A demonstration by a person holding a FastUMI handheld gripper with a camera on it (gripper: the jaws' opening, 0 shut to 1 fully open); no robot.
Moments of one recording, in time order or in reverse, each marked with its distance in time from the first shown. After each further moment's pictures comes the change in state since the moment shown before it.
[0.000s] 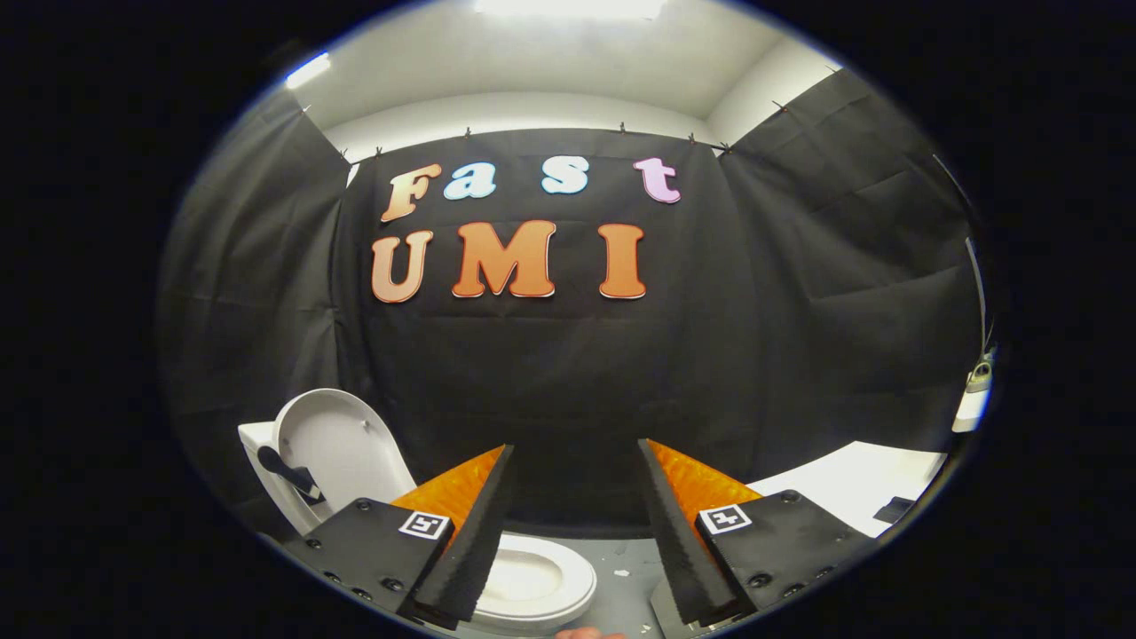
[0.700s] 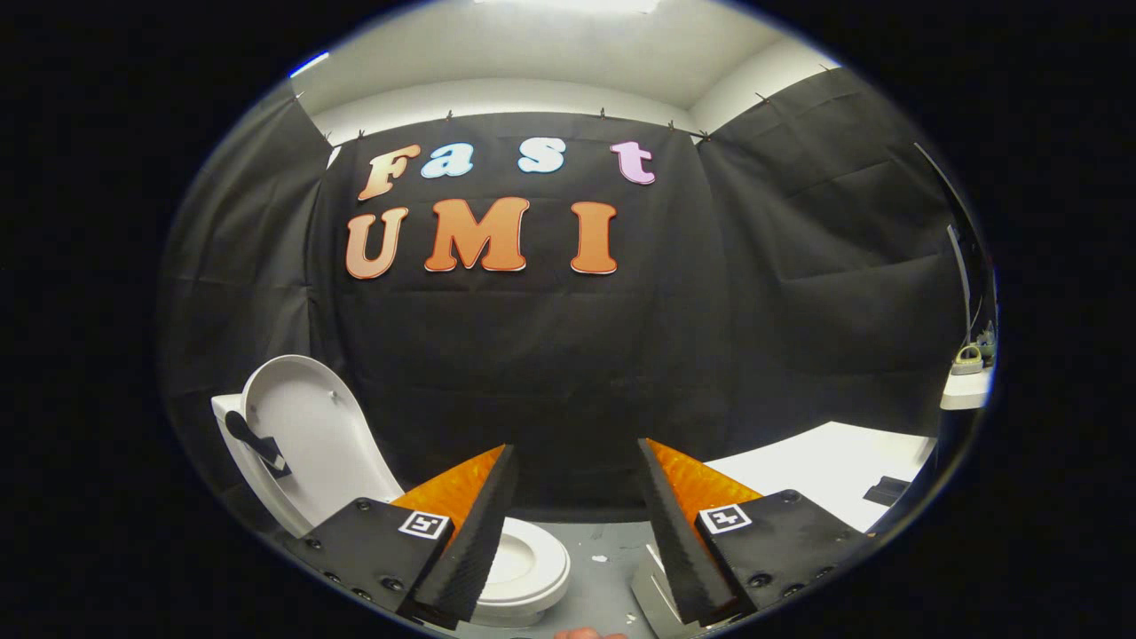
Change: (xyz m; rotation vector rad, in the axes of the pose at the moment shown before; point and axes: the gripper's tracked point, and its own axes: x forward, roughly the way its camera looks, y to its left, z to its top) arm -0.011 -0.024 -0.043 -0.019 0.046 -0.075
